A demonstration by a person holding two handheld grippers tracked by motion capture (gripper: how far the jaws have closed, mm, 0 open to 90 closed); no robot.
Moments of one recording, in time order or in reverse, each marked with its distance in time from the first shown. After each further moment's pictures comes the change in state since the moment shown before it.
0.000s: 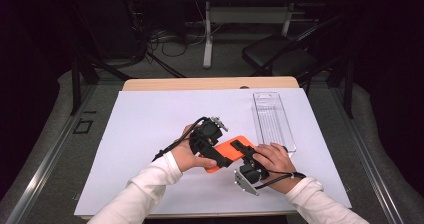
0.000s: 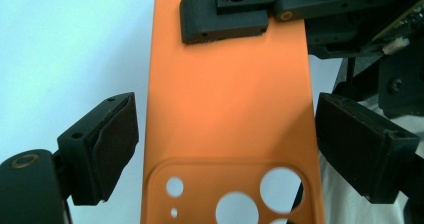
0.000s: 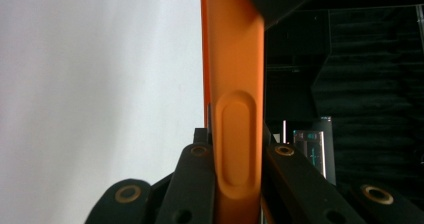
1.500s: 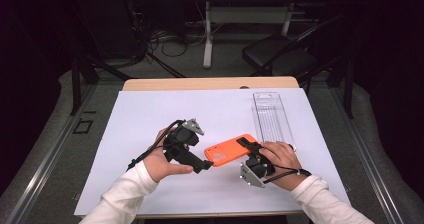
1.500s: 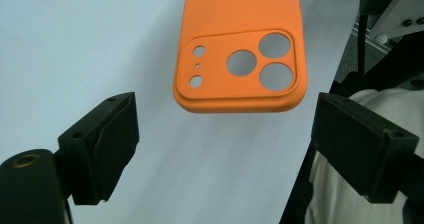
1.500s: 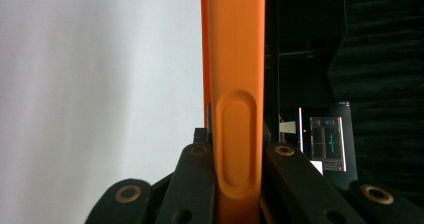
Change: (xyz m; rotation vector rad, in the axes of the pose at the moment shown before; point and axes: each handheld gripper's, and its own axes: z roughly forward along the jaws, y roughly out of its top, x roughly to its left) left arm -0.004 -0.044 -0.047 -0.082 0.082 0.014; right arm -0.007 -0.016 -0.003 0.030 0.042 0.075
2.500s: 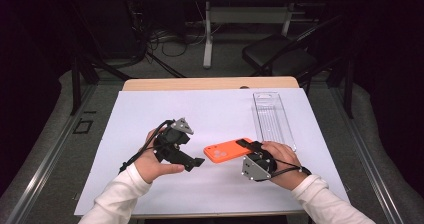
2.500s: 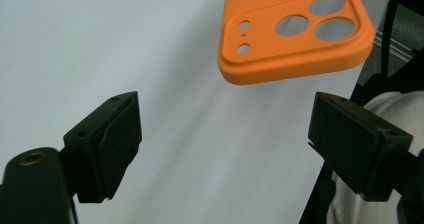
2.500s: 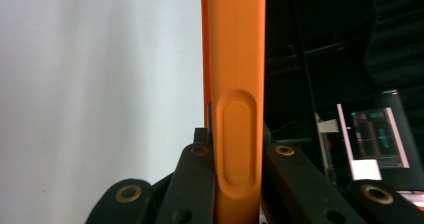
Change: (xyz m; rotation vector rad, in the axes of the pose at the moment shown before) left arm 0.011 -0.016 -0.008 -0.037 0.060 -0.023; right arm -0.008 -0.004 0.000 -0.055 0.106 0.206
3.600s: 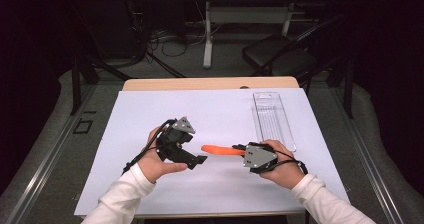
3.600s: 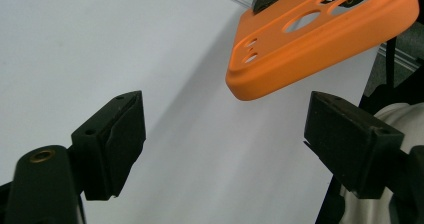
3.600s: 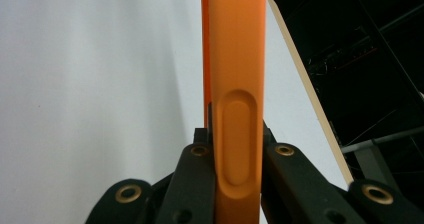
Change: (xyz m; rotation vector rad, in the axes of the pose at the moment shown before) left arm 0.000 0.002 0.006 -0.044 0.010 0.008; right arm -0.010 -0.005 0.006 -0.080 0.224 0.344
